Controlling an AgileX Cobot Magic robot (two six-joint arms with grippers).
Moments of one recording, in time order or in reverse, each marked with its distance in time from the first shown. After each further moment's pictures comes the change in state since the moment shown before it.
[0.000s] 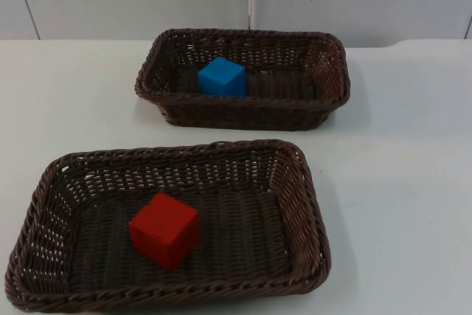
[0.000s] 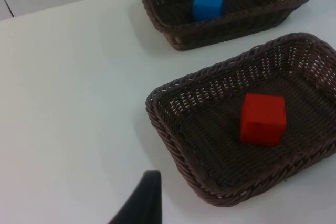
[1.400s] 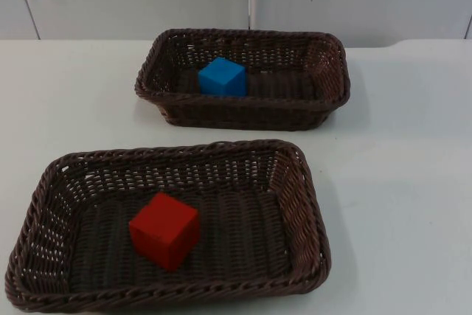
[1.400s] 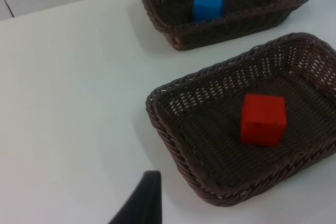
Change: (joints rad) right arm -0.575 0.000 0.000 0.004 0.004 0.002; left arm 0.000 0.000 0.000 0.000 0.000 0.000
